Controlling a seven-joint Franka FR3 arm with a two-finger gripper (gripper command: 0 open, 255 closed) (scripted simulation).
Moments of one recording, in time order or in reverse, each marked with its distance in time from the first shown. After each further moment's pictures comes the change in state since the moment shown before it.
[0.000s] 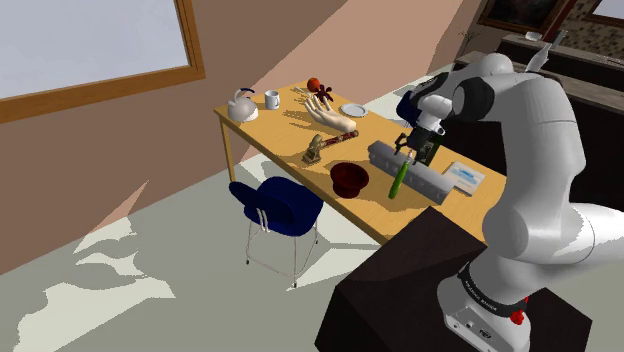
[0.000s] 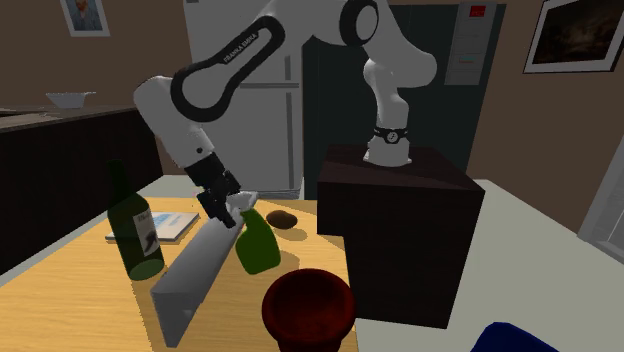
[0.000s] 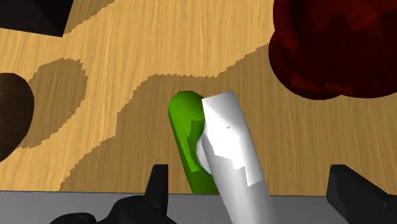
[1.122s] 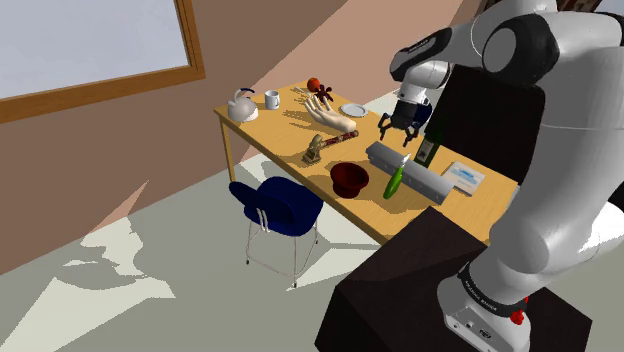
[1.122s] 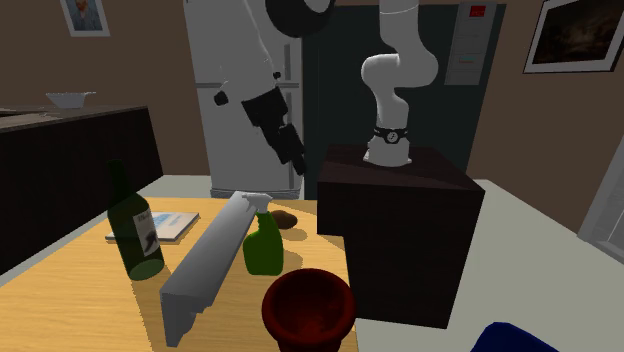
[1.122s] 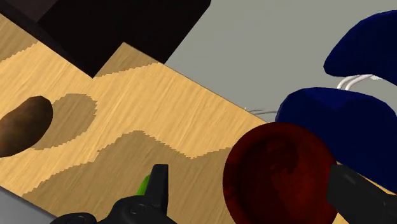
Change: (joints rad) arm 0.270 -0.502 0.015 -0.453 -0.207 0.039 -0.150
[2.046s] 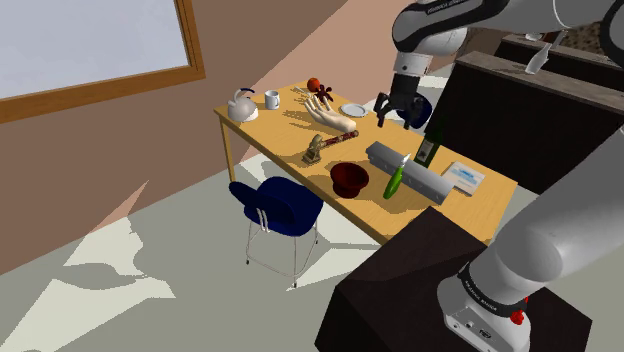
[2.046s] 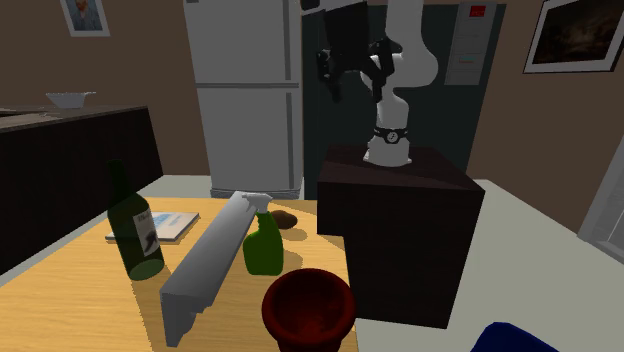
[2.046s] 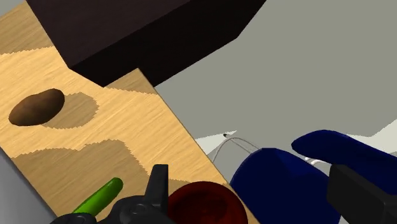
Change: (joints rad) arm 0.152 -0.482 0.089 -0.296 -0.192 -0.062 -0.060
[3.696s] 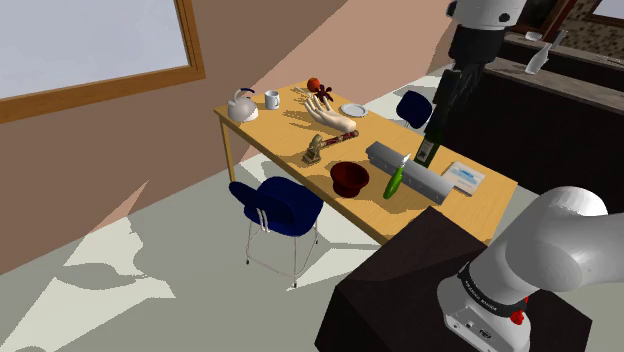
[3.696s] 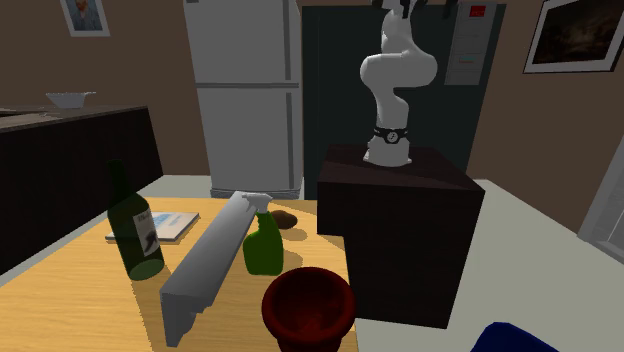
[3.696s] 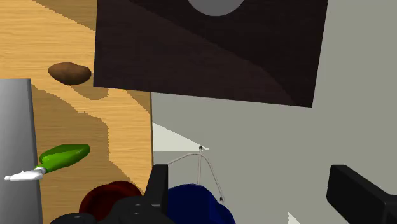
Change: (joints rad) arm 0.207 -0.798 0.189 -0.255 -0.118 -0.385 -0.217
